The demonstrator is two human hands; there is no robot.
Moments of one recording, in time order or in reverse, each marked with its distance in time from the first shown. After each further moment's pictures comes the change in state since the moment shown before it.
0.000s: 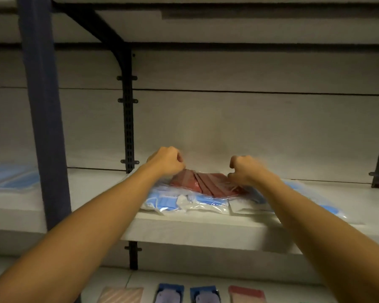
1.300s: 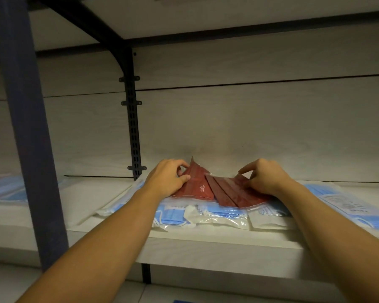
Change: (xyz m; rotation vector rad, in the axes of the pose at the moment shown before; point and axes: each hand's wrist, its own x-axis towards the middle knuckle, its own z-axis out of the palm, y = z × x) left_hand 0.010 -0.039 0.039 -0.023 0.176 0.101; right_hand 0.023 0.018 0.027 0.292 0.034 0.004
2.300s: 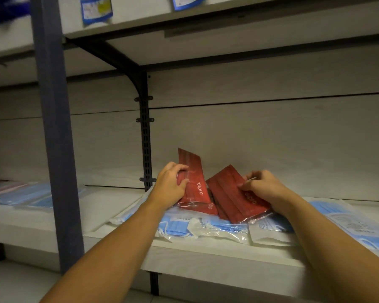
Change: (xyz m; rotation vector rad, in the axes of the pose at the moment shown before) left_hand -0.015 0.012 -0.015 -0.103 0.237 0.030; right_hand -0.003 -0.016 -0.003 0.831 -0.047 0.133
